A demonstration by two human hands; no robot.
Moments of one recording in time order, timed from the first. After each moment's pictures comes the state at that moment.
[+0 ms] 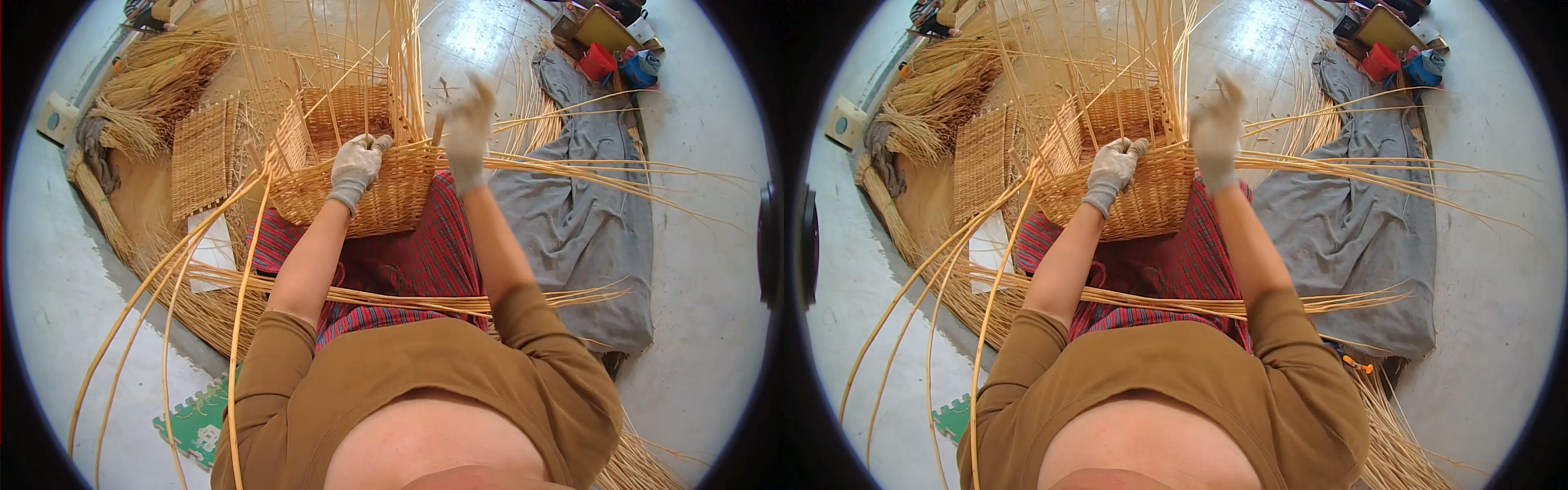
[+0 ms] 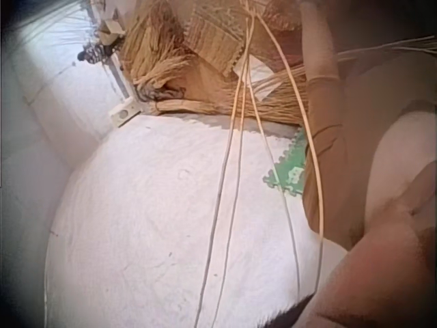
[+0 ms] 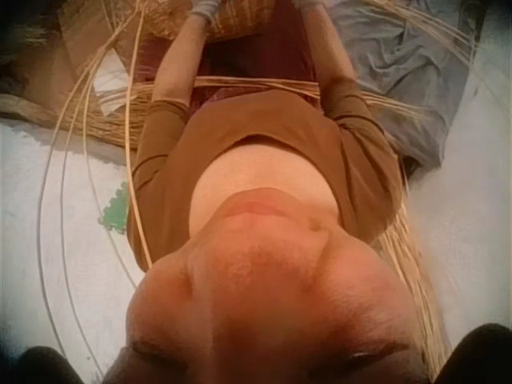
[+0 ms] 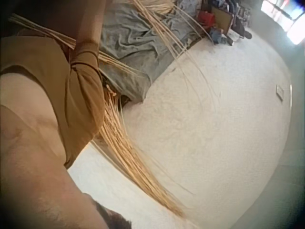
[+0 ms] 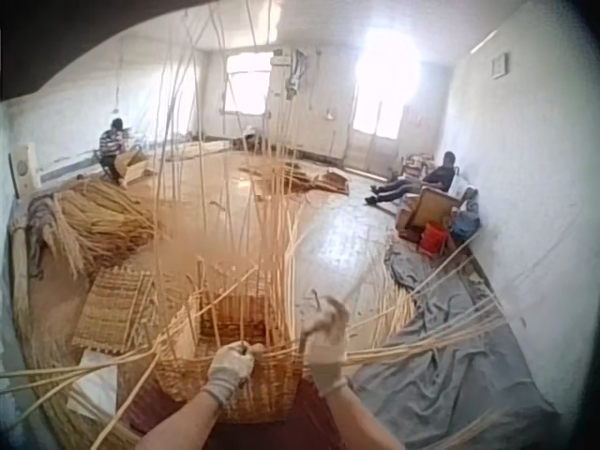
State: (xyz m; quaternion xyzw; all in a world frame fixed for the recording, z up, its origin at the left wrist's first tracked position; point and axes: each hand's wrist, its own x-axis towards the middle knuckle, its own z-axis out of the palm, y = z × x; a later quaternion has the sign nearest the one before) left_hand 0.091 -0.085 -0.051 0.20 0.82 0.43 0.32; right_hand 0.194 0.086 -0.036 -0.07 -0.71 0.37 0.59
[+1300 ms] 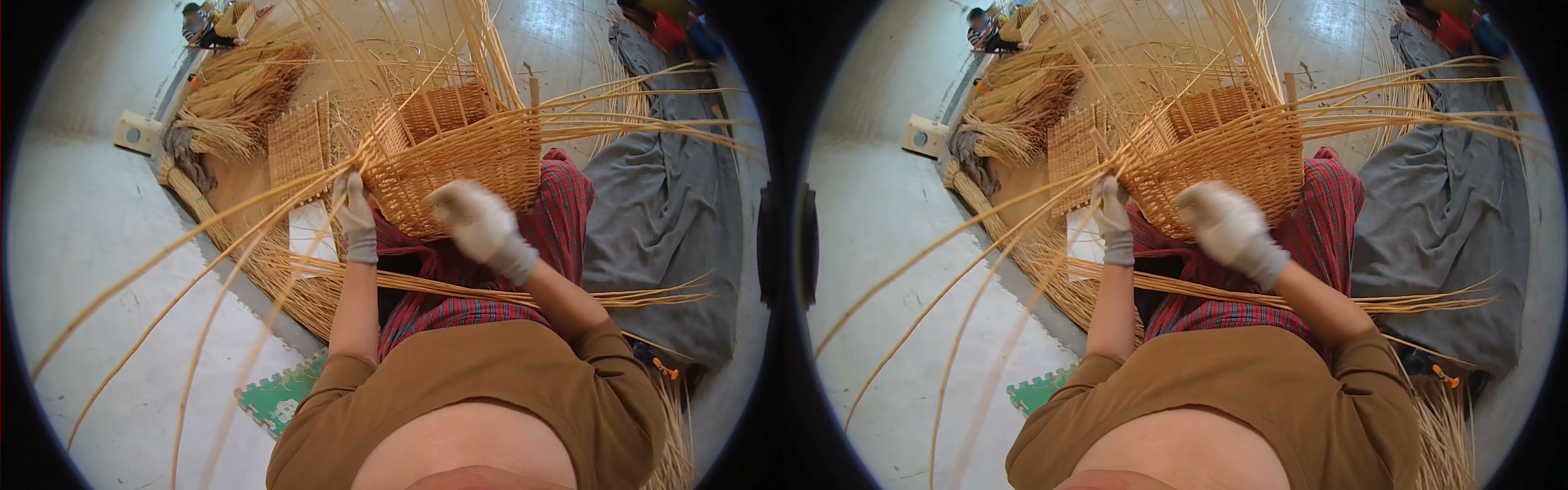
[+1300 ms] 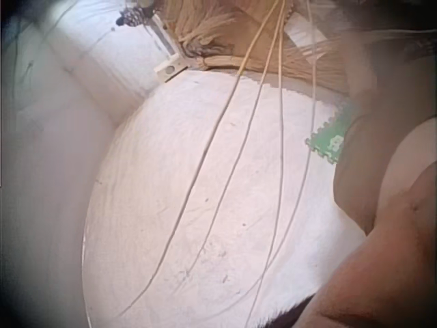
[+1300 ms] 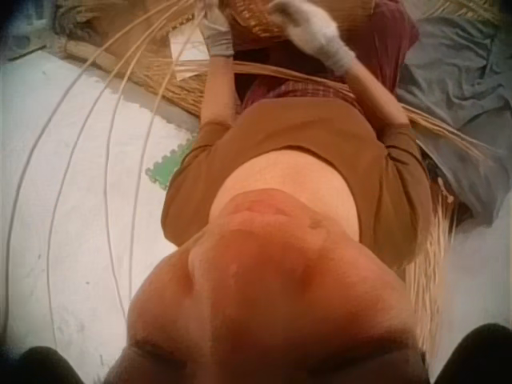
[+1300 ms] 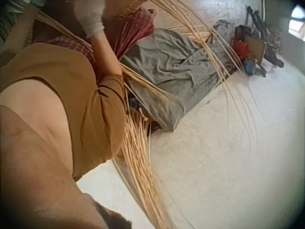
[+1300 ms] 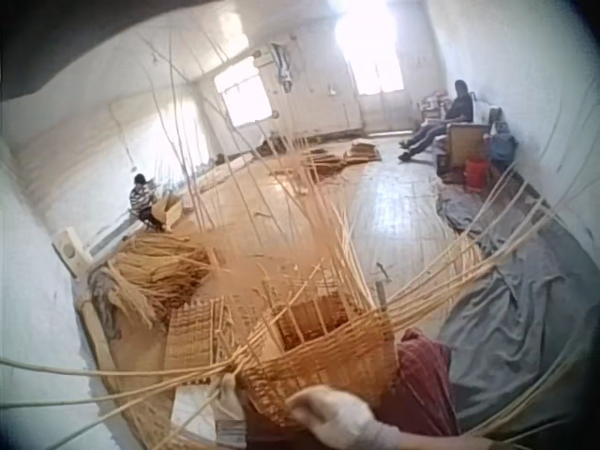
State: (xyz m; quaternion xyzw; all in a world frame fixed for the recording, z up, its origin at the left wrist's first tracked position) left_hand 0.056 -0.249 -0.073 0.11 0.65 0.75 0.06; right_hand 0.254 -0.104 -0.007 -0.11 -0.82 0.52 0.22
